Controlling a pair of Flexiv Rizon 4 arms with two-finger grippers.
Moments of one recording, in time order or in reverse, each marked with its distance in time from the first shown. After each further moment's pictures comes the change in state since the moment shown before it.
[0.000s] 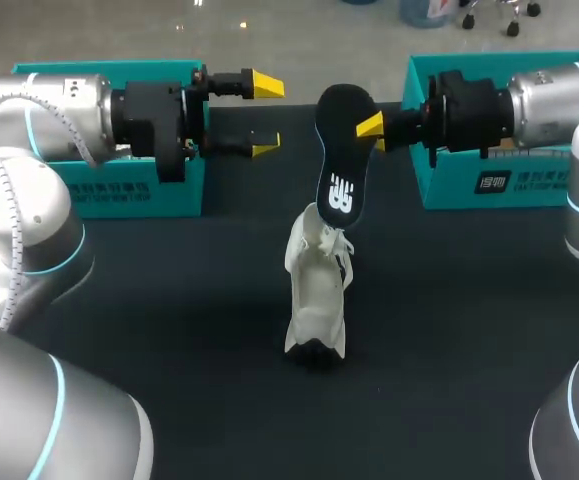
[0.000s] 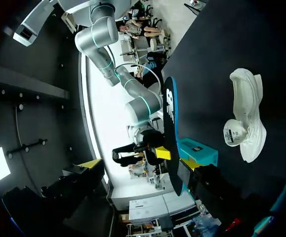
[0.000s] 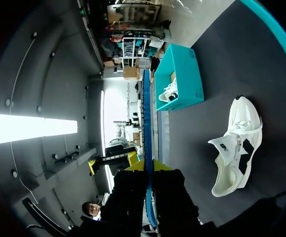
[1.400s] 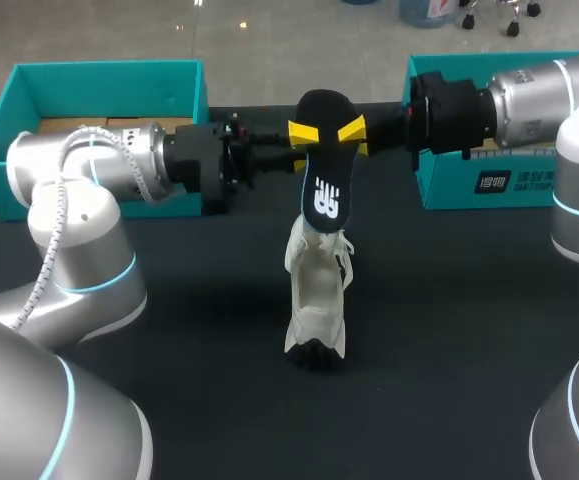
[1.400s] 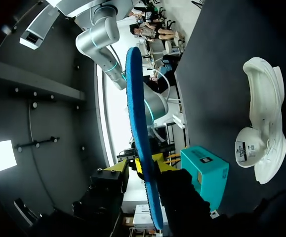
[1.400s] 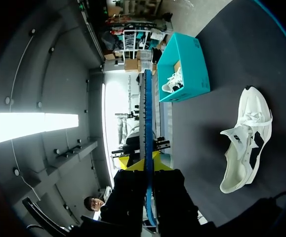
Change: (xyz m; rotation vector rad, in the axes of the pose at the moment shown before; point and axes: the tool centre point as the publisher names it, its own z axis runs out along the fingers) left arm 0.047 -0.007 0.050 0.037 -0.153 -0.046; right arm 0.011 -0.018 0.023 0.070 0.014 -0.001
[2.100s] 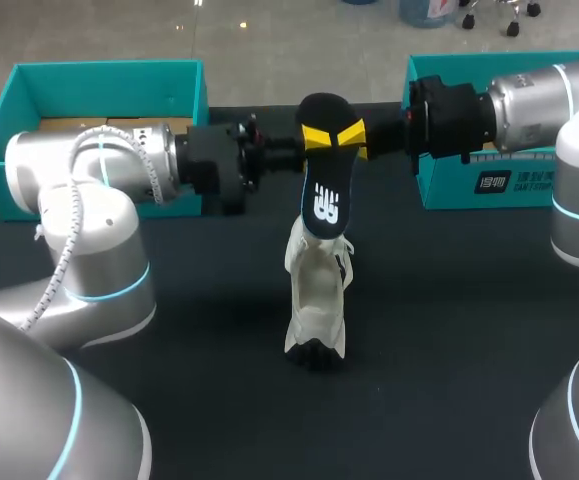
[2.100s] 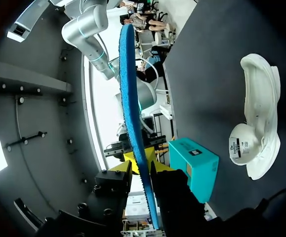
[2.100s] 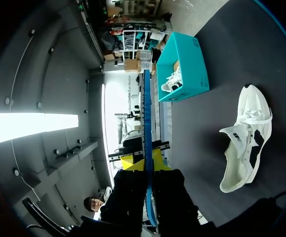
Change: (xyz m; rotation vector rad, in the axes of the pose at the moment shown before) left arm 0.013 0.004 0.011 -0.093 0.126 0.007; right arm -0.003 -0.003 0.001 -0.002 -0.001 0.004
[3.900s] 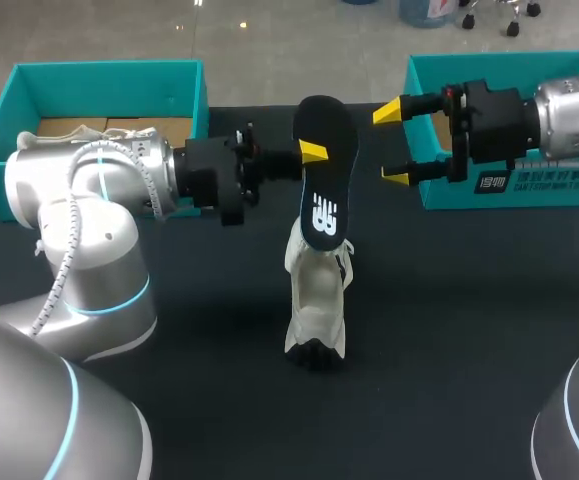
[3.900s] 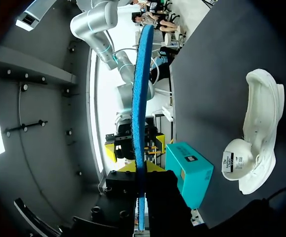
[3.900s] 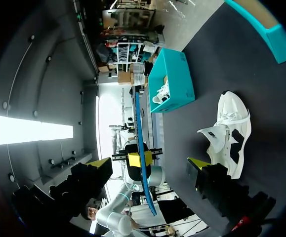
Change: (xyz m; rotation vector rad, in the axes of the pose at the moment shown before) left arm 0.011 -0.008 -0.004 -0.012 -0.012 -0.109; right arm -0.013 -0.004 -0.049 -0.118 -0.062 0.023
